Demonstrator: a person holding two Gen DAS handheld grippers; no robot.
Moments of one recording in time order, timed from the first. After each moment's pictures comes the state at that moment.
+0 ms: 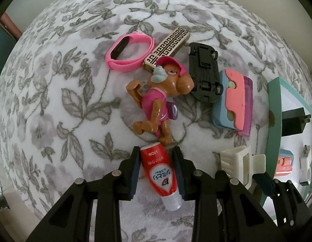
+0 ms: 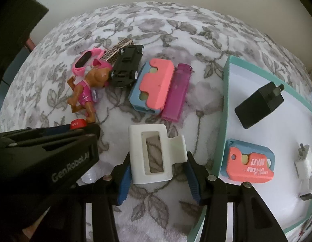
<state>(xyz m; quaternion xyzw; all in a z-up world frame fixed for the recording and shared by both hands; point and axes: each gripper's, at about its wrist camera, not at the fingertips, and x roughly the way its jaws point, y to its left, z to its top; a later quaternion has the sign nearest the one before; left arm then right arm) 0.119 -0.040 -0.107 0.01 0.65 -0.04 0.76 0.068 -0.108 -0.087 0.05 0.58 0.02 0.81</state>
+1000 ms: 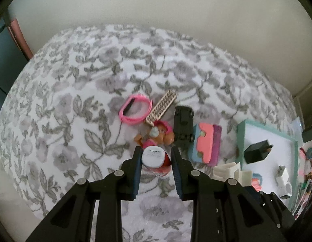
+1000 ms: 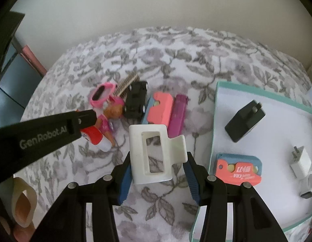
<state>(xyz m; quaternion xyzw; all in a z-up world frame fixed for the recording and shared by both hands) 0.120 -0.013 -0.002 -0.01 0.55 -0.06 0.83 0.062 -0.128 -0.036 0.11 0.52 0.03 0.85</state>
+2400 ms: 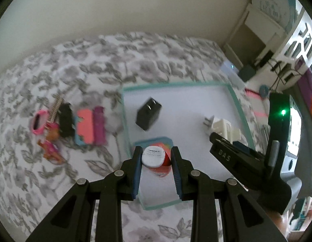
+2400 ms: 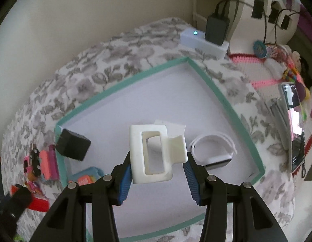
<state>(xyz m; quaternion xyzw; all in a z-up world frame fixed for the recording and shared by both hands) 0.048 -0.158 0.011 0.09 0.56 -0.27 0.78 -0.009 -0.323 -0.051 0.26 0.52 -0.25 0.77</state>
